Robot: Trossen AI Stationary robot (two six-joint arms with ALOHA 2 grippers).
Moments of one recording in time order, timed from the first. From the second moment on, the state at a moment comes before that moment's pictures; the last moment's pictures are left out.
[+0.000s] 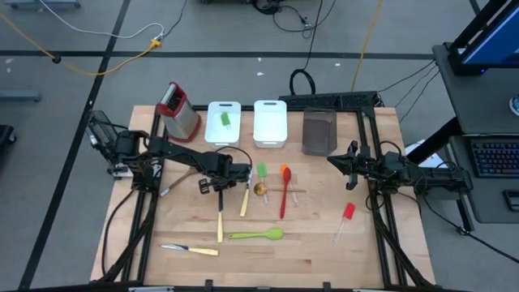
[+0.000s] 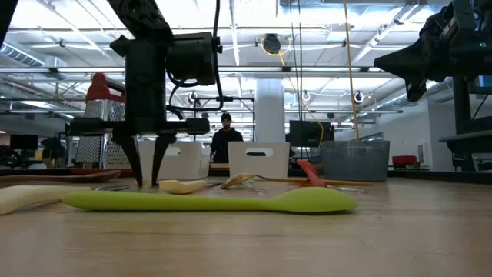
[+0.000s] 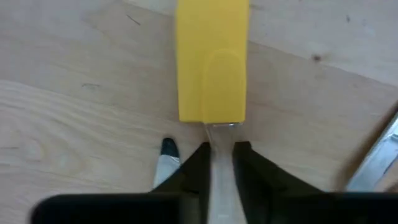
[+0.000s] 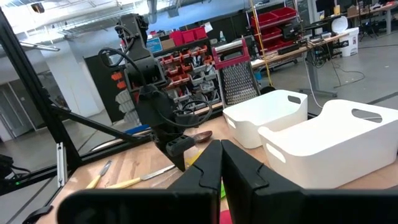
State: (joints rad) left arm 0.01 1.83 1.01 -0.69 -0.01 -1.84; right arm -0.03 0.04 0.06 0.07 0.18 0.30
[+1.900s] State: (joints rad) left arm 0.08 1.69 1.00 -0.77 -0.18 -1.69; right arm -0.03 0.05 0.06 0.07 0.18 0.25
